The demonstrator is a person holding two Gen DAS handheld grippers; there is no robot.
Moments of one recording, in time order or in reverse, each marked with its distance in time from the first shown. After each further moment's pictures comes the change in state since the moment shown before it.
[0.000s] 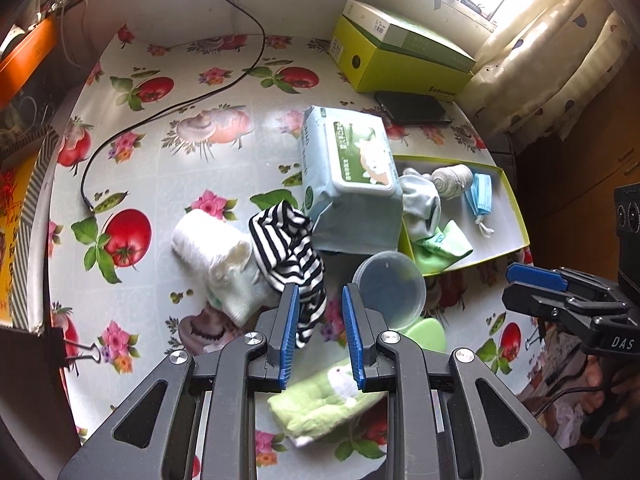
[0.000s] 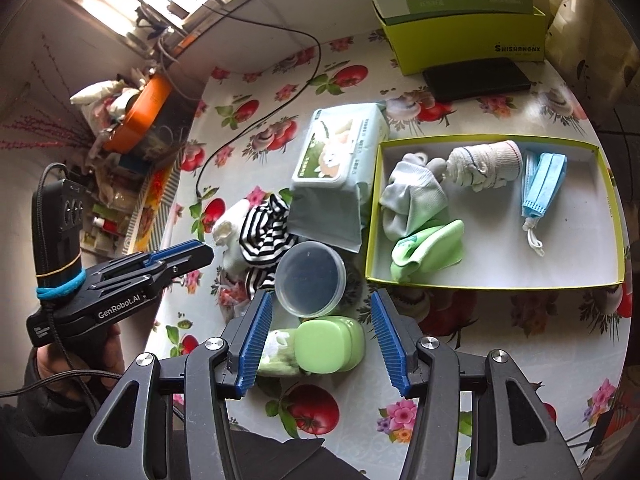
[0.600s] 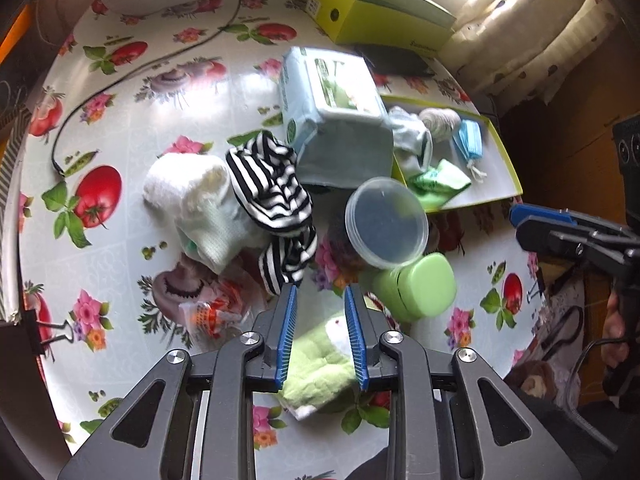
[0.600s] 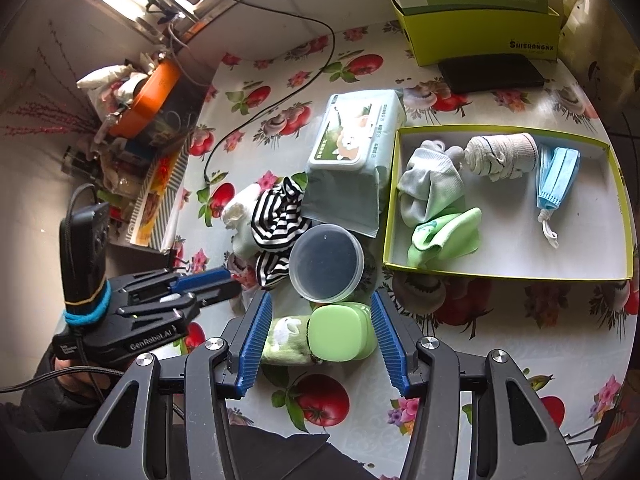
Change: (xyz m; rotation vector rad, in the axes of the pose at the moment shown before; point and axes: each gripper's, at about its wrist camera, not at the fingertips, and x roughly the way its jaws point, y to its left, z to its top) left arm 0.028 0.004 -0.039 0.064 0.107 -0.074; right arm 0.006 0.011 -0.007 -0.020 0.027 0.008
